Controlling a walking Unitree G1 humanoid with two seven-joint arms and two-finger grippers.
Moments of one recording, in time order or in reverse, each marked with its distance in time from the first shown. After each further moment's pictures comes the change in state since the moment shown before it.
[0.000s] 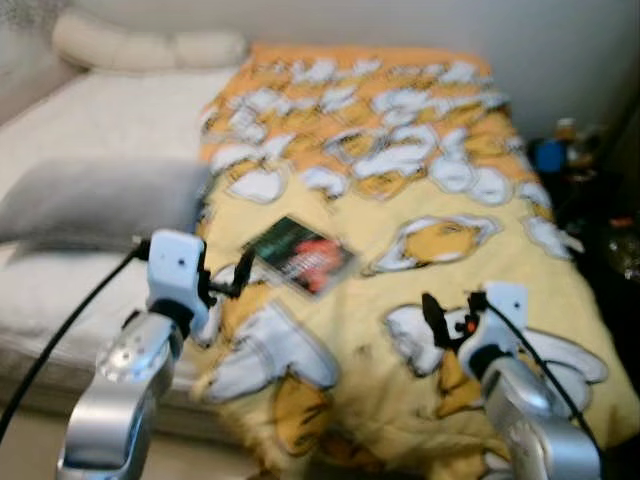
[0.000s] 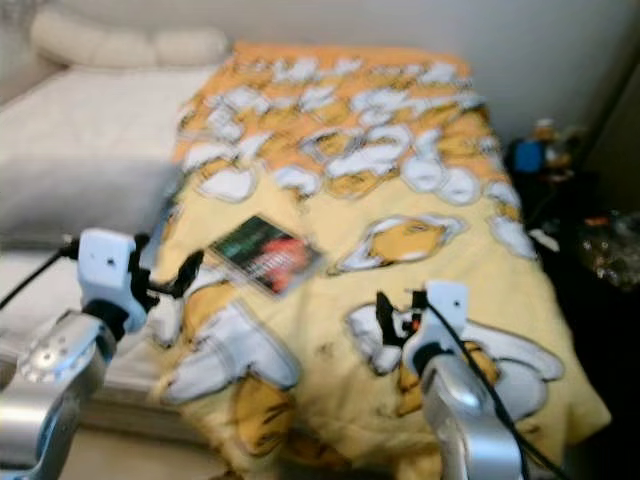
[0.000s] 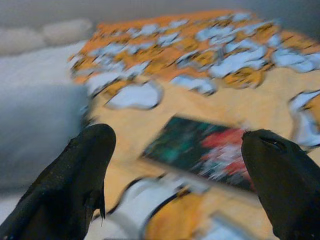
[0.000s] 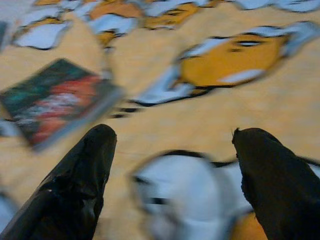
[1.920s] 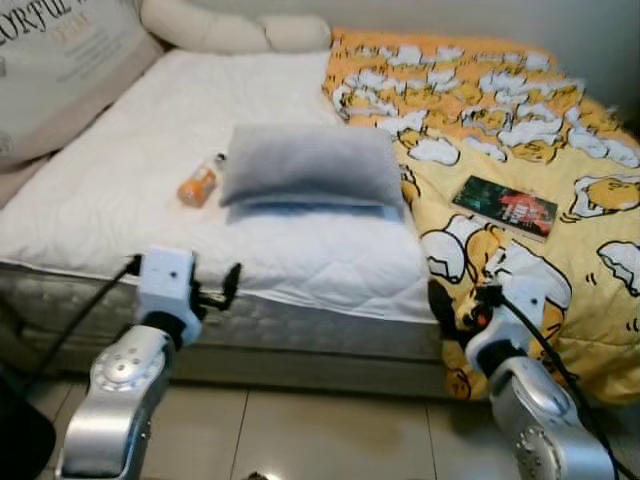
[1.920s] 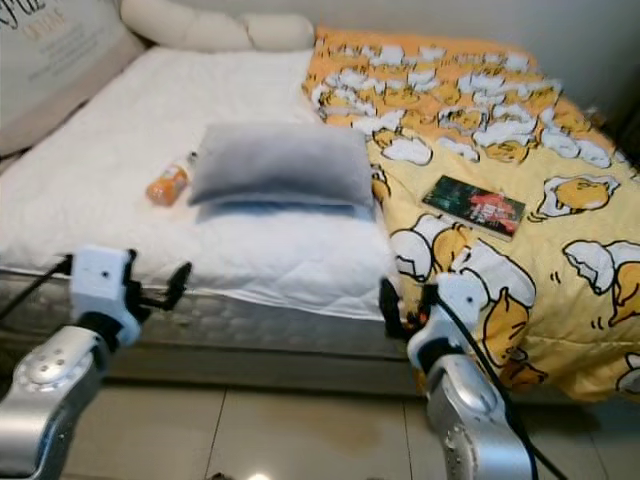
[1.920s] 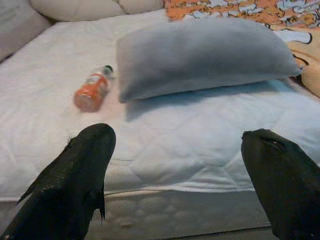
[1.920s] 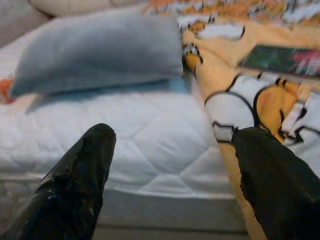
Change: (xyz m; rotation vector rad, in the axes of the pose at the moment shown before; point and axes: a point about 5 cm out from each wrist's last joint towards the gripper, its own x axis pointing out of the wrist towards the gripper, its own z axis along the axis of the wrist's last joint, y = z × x) left arm -0.002 0.003 -0.012 -0.020 0.033 0.041; right arm -0.015 -0.005 0.023 -0.022 -0.142 -0.017
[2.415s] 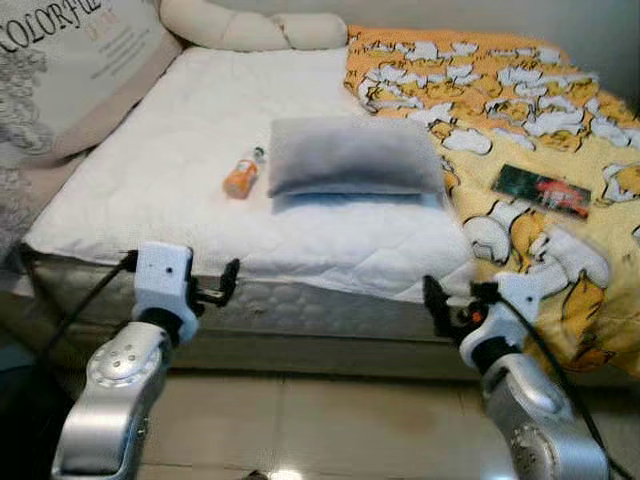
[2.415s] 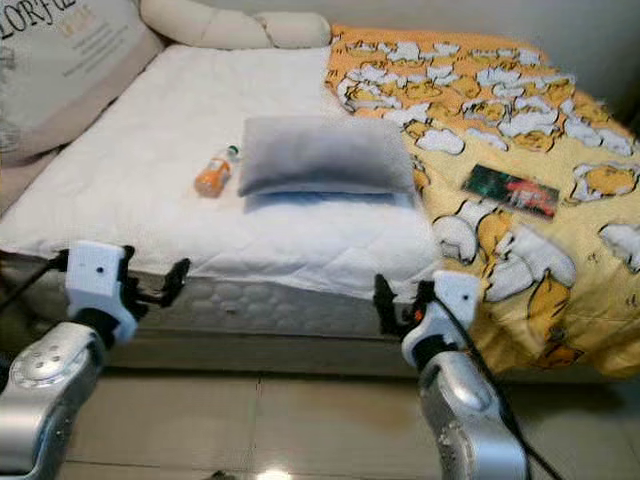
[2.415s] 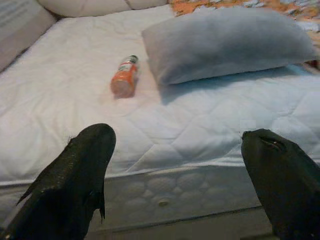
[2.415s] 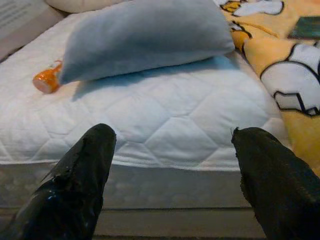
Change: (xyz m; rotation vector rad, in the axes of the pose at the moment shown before) left arm 0.002 -0.008 0.003 -0.017 -0.007 -0.037; right arm 0.000 -0.001 -0.006 0.054 0.036 -0.012
